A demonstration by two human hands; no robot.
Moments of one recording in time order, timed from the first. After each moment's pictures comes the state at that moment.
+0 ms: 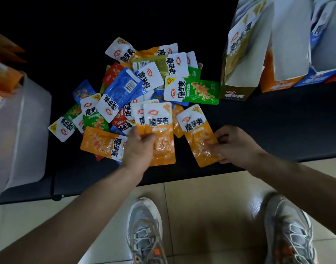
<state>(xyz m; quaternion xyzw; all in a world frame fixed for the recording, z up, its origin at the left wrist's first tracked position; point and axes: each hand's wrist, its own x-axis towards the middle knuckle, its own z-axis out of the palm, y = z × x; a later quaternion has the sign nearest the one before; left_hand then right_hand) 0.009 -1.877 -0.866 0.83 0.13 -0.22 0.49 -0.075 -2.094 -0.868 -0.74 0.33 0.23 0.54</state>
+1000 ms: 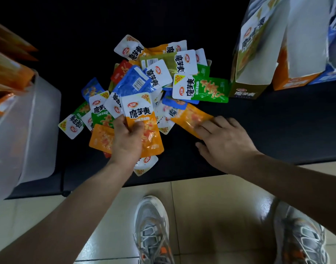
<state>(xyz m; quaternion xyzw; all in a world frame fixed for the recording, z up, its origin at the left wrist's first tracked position) 0.032 -1.847 -0.865 0.82 0.13 -0.14 0.53 -0.062 -2.070 -0.890 -0.99 -0.07 0.06 0.06</state>
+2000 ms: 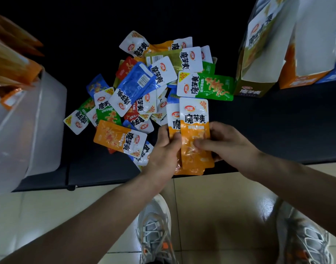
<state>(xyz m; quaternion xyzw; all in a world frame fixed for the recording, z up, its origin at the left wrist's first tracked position) -0.026 -1.887 -0.860 0.74 0.10 -0.29 0.60 -0.067 -2.057 -0.861 -0.65 0.22 0.21 0.69</state>
